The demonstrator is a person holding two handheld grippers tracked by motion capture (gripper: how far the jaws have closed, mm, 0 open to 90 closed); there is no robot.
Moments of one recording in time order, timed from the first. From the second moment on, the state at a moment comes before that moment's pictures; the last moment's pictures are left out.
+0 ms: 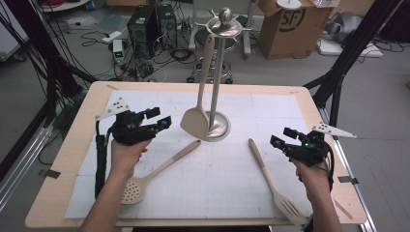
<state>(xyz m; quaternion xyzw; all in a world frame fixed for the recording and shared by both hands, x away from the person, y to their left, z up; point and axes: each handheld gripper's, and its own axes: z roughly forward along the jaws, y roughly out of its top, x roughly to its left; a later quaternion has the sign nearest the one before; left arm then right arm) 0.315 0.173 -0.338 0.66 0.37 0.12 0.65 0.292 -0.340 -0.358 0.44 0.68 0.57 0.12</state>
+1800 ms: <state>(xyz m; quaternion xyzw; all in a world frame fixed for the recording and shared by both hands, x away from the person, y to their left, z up) 0.303 0.226 -0.375 0.64 0.41 0.16 0.63 0.266 -0.265 -0.216 0.38 0.61 0.68 0.18</state>
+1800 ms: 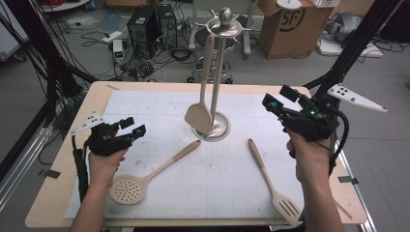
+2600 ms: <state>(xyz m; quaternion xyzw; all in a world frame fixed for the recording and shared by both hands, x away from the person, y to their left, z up) 0.304 0.229 -0.377 0.64 0.42 0.16 0.63 0.316 -0.252 -0.222 0.38 0.53 0.71 0.26</state>
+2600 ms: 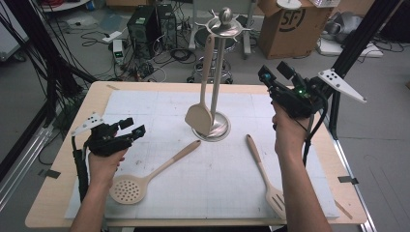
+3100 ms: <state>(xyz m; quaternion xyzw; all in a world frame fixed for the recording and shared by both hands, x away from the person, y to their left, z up) 0.305 0.230 -0.378 0.64 0.42 0.16 0.62 0.340 -0.245 -0.228 0.38 0.51 0.73 0.24</state>
